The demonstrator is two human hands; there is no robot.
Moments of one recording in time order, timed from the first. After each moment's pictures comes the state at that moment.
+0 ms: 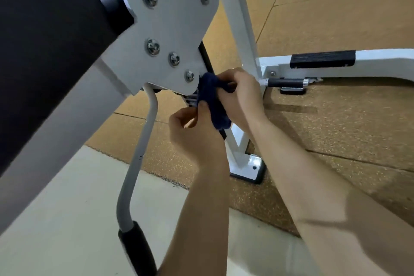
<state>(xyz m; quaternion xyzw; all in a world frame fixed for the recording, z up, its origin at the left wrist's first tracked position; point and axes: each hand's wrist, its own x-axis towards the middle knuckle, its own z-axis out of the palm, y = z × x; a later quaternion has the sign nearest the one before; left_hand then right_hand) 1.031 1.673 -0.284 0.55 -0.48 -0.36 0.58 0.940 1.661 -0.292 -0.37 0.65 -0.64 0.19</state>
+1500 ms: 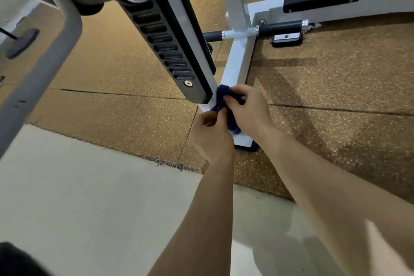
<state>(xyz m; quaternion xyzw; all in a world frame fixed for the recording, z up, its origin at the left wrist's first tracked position) 1.048 1.652 -0.468 0.60 -0.57 -0.39 0.40 0.959 1.669 -0.474 -0.27 0.70 -0.60 0.27</state>
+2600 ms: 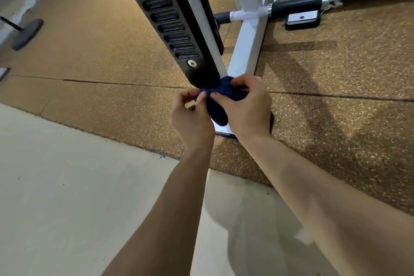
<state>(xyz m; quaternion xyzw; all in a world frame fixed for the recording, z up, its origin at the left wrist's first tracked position) 1.083 1.601 -0.475 0.51 -0.67 -0.30 0.45 1.006 1.661 -0.480 -0.21 0.70 -0.66 0.16</state>
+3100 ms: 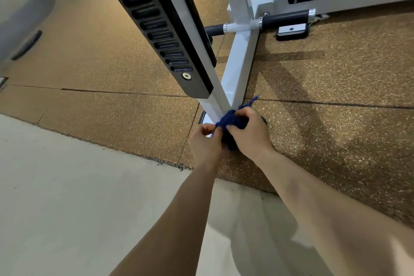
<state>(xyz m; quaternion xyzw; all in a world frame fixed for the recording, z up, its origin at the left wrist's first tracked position) 1.089 1.620 -0.522 0.58 -0.63 -0.44 0.25 0.996 1.680 -0.526 -0.23 0.74 -0.55 0.32</state>
